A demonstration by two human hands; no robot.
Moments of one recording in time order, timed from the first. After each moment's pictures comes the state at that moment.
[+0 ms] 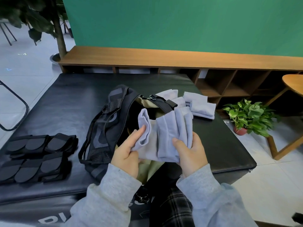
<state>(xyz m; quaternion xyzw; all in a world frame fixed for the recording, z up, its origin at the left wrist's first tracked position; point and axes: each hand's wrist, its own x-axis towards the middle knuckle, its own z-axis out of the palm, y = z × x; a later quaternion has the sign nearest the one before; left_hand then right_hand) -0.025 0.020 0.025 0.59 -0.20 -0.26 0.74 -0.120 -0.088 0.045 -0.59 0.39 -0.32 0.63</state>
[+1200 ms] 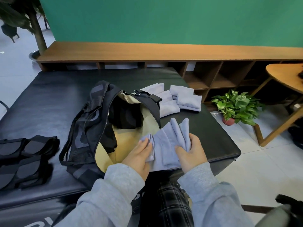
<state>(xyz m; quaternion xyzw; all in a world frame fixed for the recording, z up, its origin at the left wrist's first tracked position) -0.032 -0.026 -0.029 0.79 -0.52 -0.22 0.22 -0.162 -0.123 0.017 -0.66 0.46 -0.26 0.54</state>
